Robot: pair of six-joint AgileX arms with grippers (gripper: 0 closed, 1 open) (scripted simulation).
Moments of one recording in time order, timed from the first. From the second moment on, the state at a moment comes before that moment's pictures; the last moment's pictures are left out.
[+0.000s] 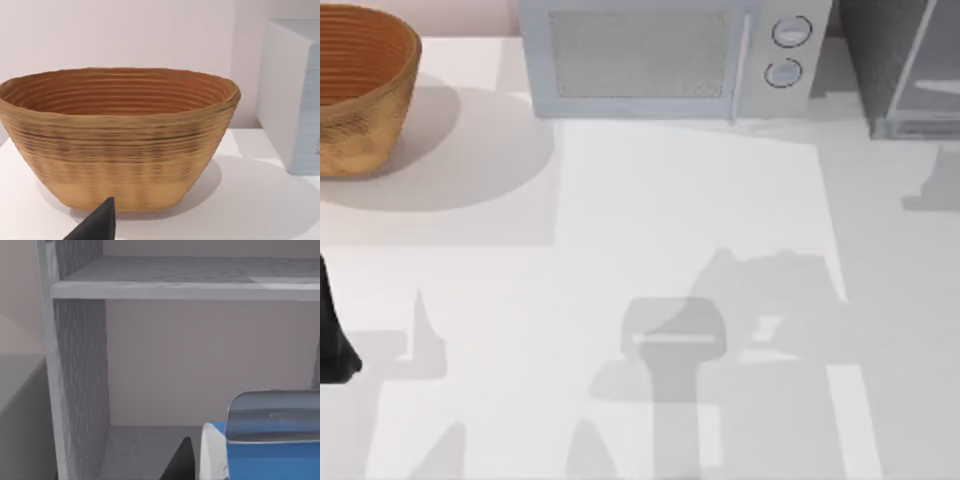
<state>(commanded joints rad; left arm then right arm) 0.00 0.00 0.00 0.00 0.00 0.00 -0.17 1.21 0.57 0.70 -0.13 0.01</state>
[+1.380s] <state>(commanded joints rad) 0.00 0.00 0.00 0.00 0.00 0.00 -0.27 2.19 0.99 1.18 -0.25 0.02</state>
